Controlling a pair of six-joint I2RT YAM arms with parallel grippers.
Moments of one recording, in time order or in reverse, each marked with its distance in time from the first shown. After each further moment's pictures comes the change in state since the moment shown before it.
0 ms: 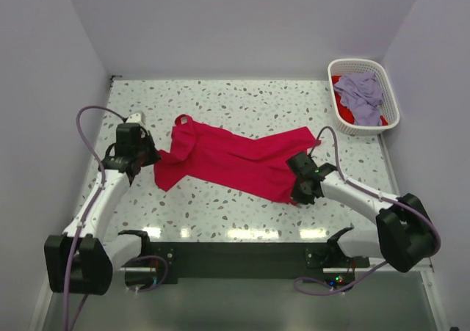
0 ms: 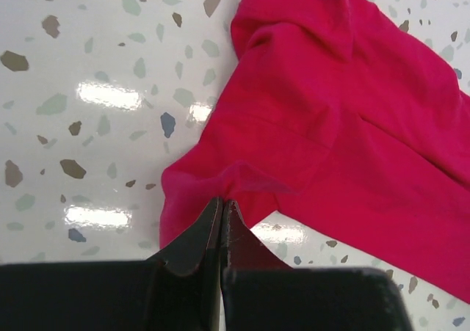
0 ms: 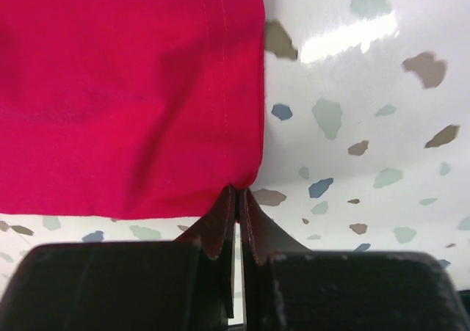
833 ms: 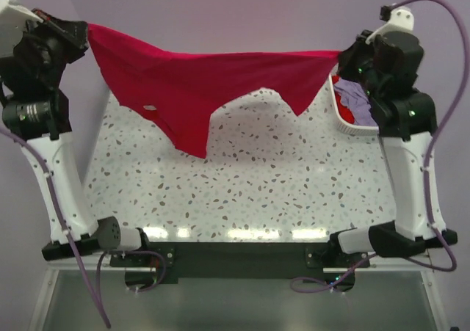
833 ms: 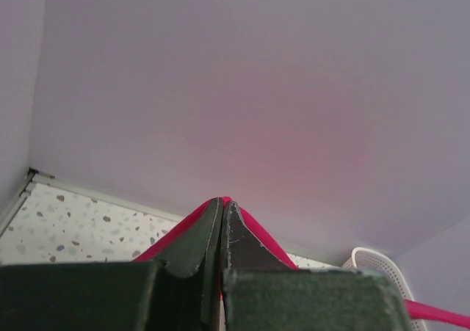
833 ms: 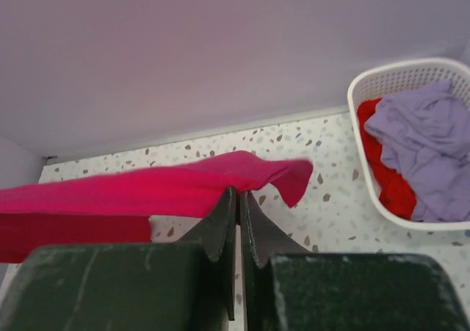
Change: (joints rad) left arm 0.294 0.348 1.332 -0.195 0.218 -0.198; right arm -0.325 0.133 1.400 -0.145 0.003 -0.602
